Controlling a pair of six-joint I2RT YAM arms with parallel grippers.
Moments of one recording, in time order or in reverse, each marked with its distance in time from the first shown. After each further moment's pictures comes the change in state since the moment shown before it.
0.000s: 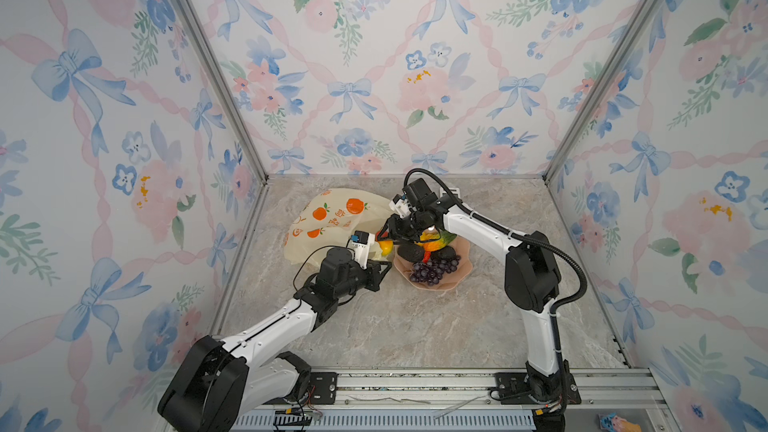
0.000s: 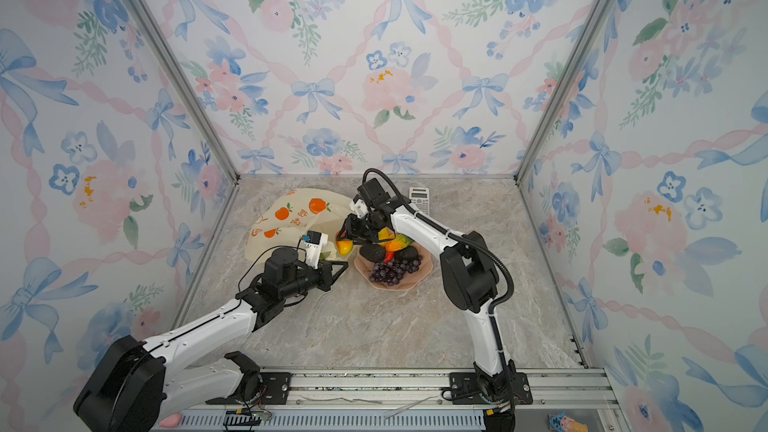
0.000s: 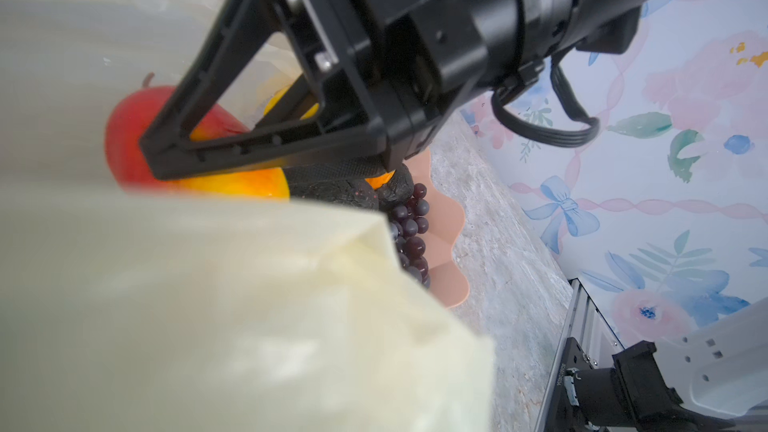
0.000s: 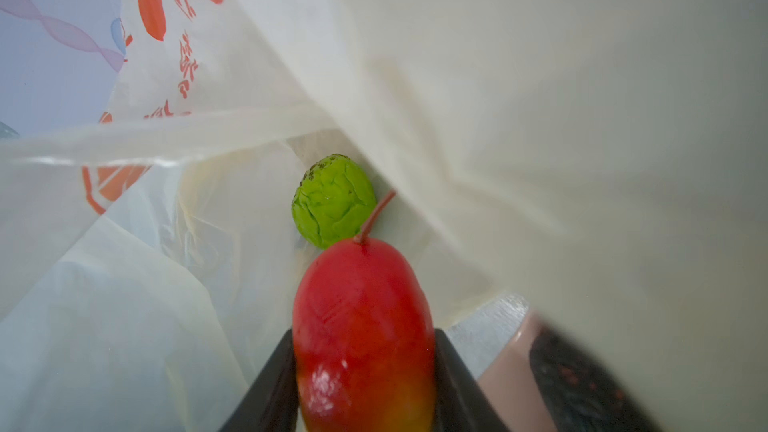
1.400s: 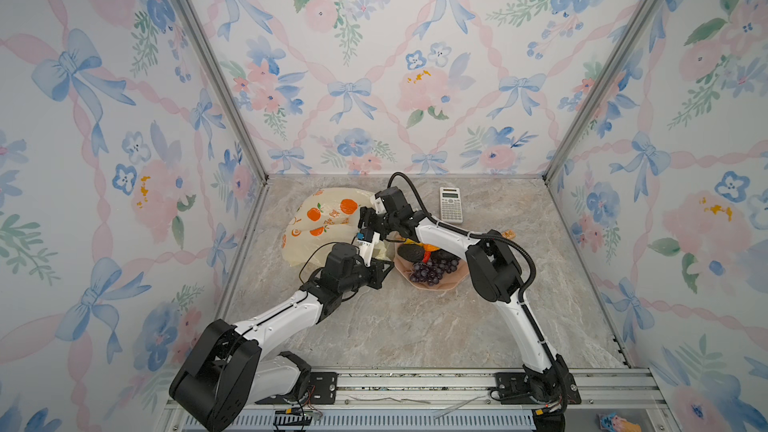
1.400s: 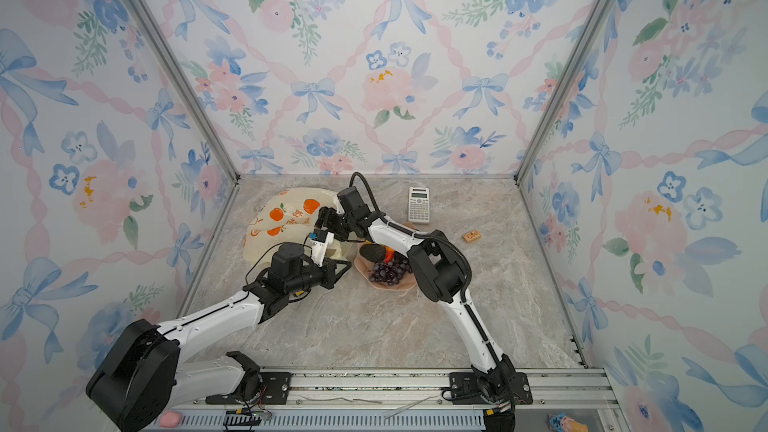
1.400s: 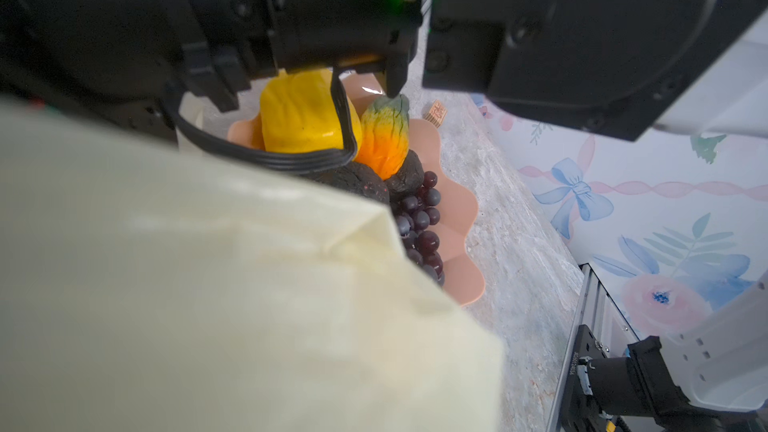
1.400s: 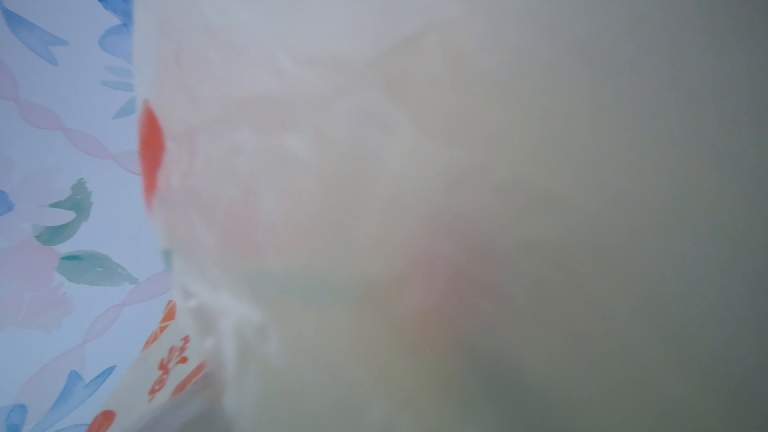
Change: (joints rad) left arm 0.013 0.088 0.037 0.001 0.032 0.038; right arm 0.066 0.270 0.119 0.580 0.063 0.385
